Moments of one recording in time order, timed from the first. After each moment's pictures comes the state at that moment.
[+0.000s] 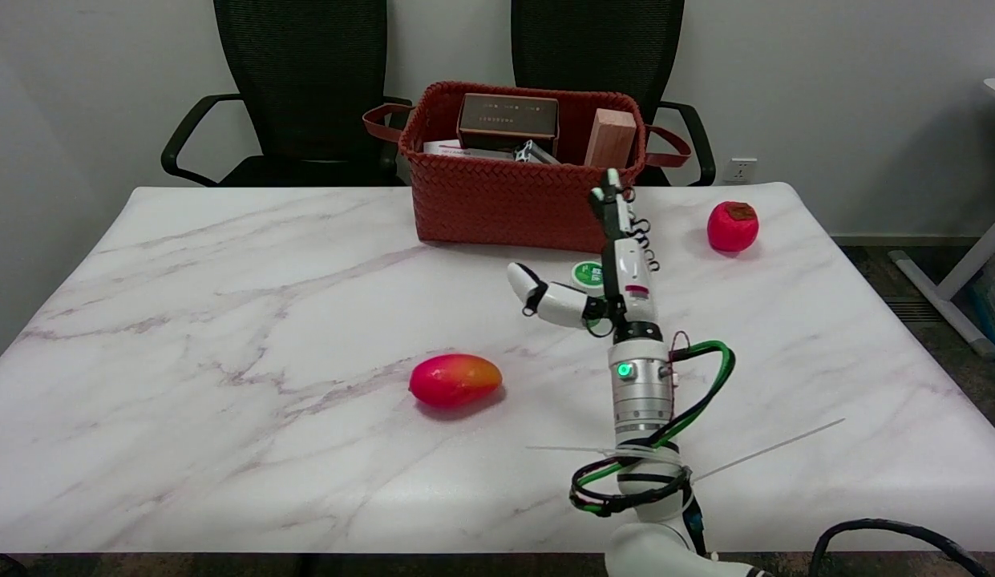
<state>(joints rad) 0.04 -1.40 -2.17 1.26 1.12 1.18 0.14</state>
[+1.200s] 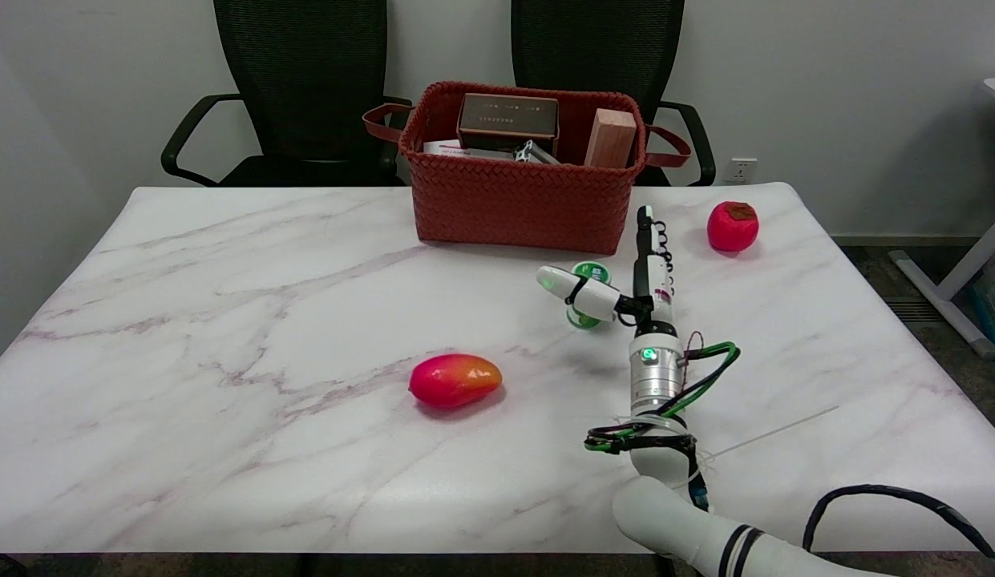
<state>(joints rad) 0.16 -1.37 -2.14 1.04 1.37 1.12 0.37</state>
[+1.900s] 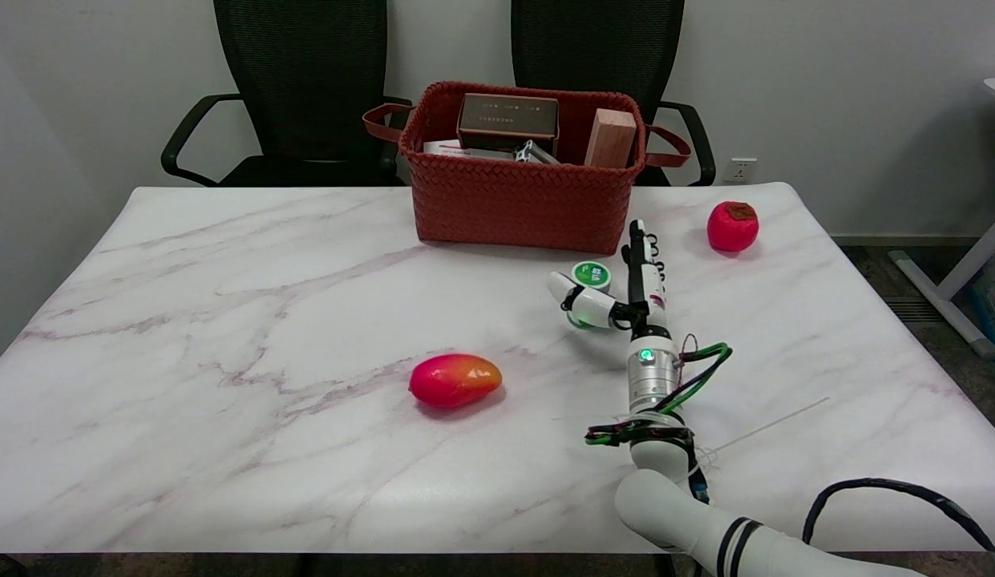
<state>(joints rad) 0.19 -1.37 -2.14 0.98 1.41 1.05 0.43</state>
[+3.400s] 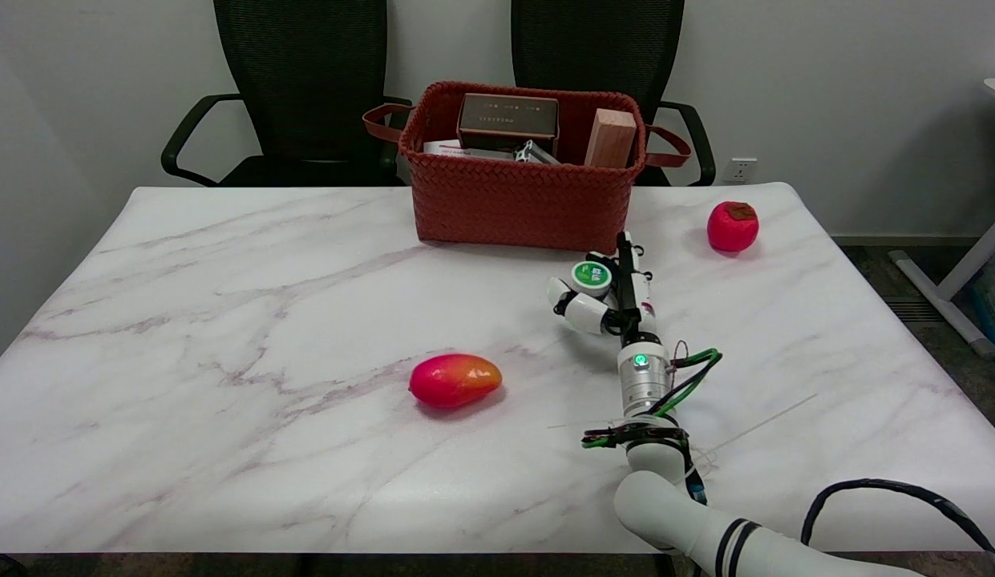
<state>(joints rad) 0.19 -1.37 -2.15 0.96 1.42 0.99 0.50</state>
